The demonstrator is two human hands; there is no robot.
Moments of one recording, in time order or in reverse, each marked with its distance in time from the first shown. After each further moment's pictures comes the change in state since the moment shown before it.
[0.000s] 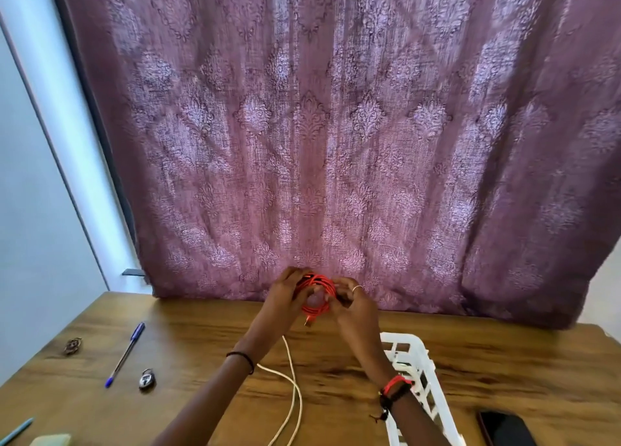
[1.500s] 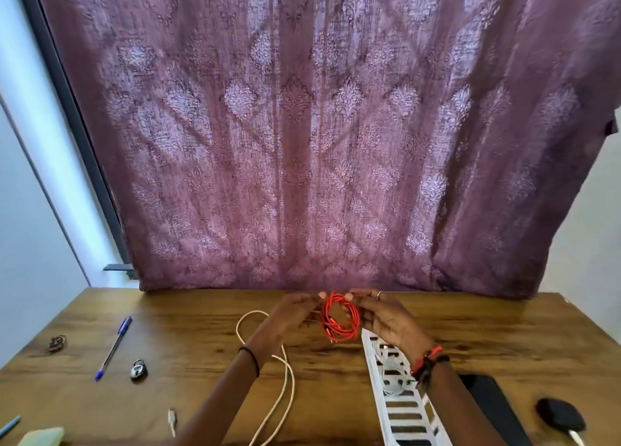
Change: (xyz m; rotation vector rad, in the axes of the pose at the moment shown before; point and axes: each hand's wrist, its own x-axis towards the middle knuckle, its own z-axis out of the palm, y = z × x) left_hand -0.024 -0.004 0.049 -0.701 -0.327 -0.654; right_hand -0.001 0.045 -0.067 0.666 -0.274 0.629
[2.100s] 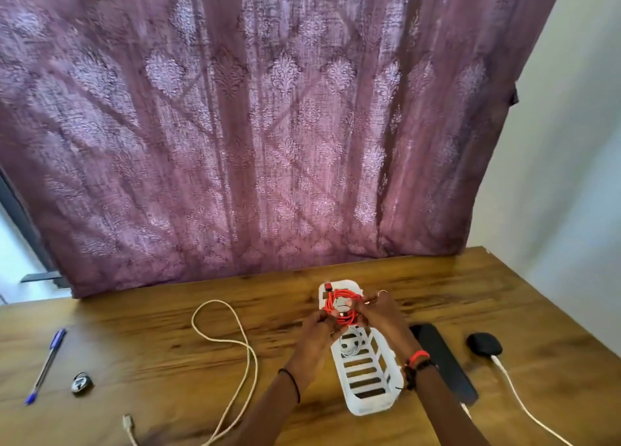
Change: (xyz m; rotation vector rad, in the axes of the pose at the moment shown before) left_hand -0.021 -0.060 0.126 -0.400 -0.066 -0.152; right_hand -0.045 0.036 -0.068 -0.571 0.550 -0.097
